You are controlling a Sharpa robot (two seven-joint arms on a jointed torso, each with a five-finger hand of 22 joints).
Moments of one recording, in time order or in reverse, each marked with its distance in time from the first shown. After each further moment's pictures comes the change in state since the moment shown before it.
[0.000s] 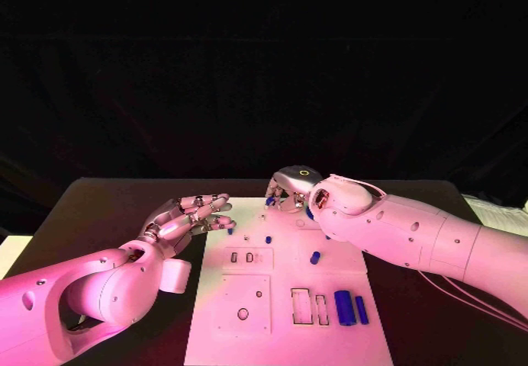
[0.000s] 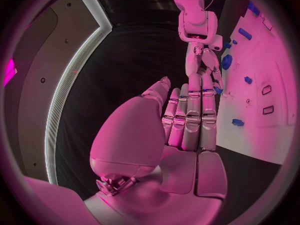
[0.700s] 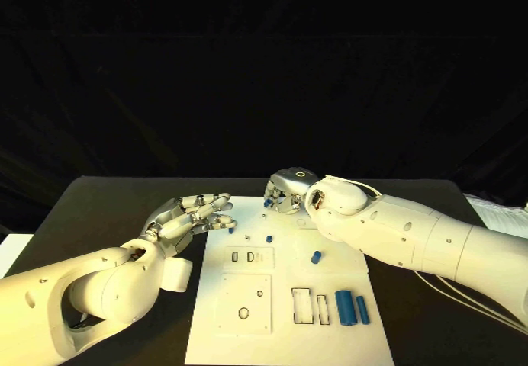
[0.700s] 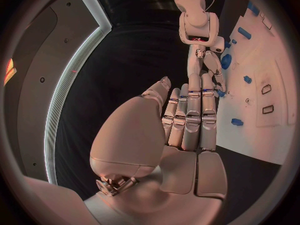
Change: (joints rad) left arm 0.000 0.003 0.000 -0.004 0.001 0.000 -0.003; left_hand 0.000 0.000 0.003 -0.003 0.000 0.000 0.000 0.000 0.000 0.000 0.000 0.000 0.000 0.000 0.000 0.000 0.002 0.000 0.000 0.000 0.000 0.000; right arm -0.004 0.034 -0.002 -0.037 -0.005 0.028 -0.003; right_hand 0.006 -0.007 0.000 0.000 -0.008 -0.001 -0.002 -0.007 0.000 0.000 0.000 0.000 0.000 0.000 0.000 0.004 0.002 0.000 0.000 0.000 0.004 0.002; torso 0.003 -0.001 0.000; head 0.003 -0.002
